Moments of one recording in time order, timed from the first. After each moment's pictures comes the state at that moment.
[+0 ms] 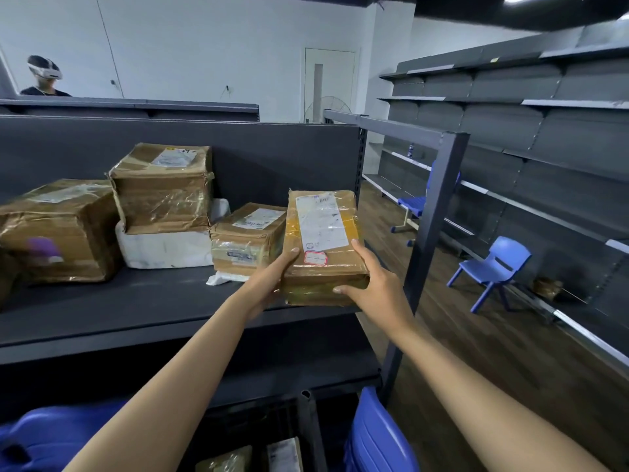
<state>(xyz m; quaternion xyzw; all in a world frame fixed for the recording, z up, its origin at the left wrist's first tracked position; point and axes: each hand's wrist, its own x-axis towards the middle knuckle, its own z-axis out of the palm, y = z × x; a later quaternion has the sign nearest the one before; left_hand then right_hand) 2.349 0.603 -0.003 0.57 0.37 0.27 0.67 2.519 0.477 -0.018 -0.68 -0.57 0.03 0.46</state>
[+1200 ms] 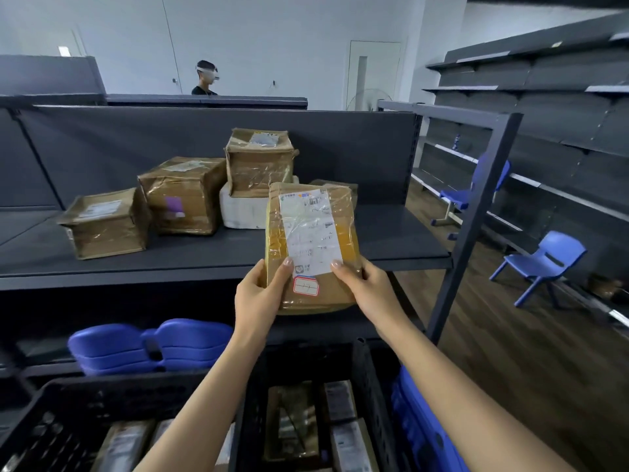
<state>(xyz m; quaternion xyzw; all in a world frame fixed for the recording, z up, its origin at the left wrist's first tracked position) 2.160 0.455 -0.018 0.55 0.39 0.53 0.51 2.322 0.403 -0.007 -0.57 -0.47 0.33 0.59</state>
